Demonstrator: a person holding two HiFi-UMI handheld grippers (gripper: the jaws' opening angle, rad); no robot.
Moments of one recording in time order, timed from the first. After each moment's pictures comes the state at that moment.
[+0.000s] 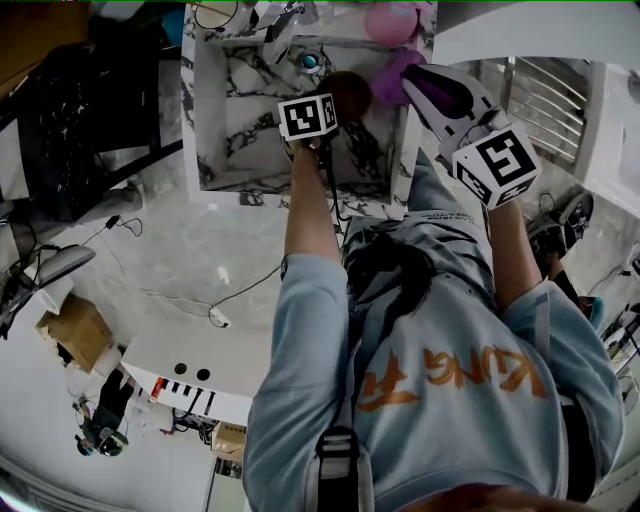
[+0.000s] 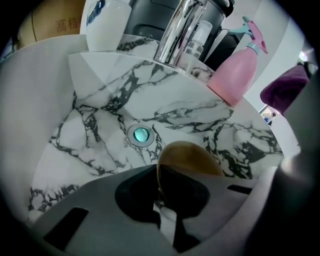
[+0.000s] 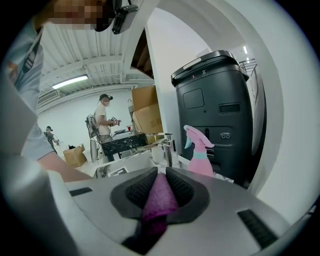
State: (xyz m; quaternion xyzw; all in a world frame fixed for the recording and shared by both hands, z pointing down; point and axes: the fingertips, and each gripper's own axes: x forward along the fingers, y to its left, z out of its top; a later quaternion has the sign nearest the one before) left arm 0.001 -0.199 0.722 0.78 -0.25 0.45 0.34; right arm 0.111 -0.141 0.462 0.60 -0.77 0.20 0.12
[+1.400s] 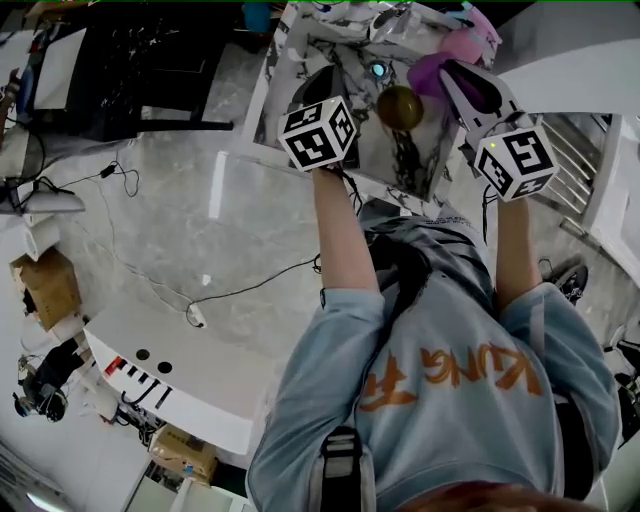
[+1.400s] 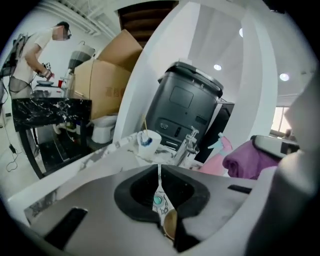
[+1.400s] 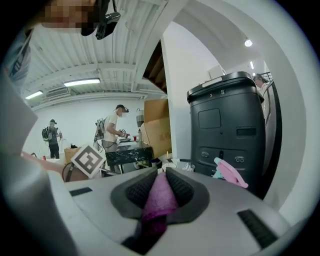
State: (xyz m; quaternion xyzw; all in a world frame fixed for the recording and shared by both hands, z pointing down) left arm -0.090 -0.264 0.512 0.86 -0.41 0.15 0.27; right arm 0.047 -0.169 0.404 0.60 -0.79 0.11 0.09
